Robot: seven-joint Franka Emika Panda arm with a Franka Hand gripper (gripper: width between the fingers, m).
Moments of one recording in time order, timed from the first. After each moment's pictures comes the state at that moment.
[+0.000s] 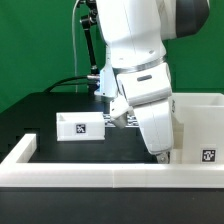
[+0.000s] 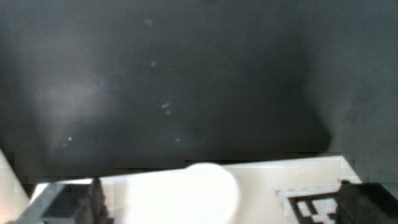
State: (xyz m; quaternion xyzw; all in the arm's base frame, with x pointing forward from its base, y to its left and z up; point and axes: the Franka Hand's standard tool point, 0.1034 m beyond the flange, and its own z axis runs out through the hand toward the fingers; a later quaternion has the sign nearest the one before) arm 0.587 0.028 0.026 -0.71 -0.69 -0.06 0.12
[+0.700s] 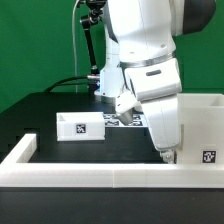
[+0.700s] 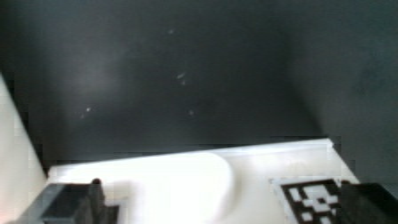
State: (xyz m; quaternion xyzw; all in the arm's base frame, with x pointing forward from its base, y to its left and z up) arm 0.589 0.032 0.028 -0.71 -0.69 -0.05 0.12
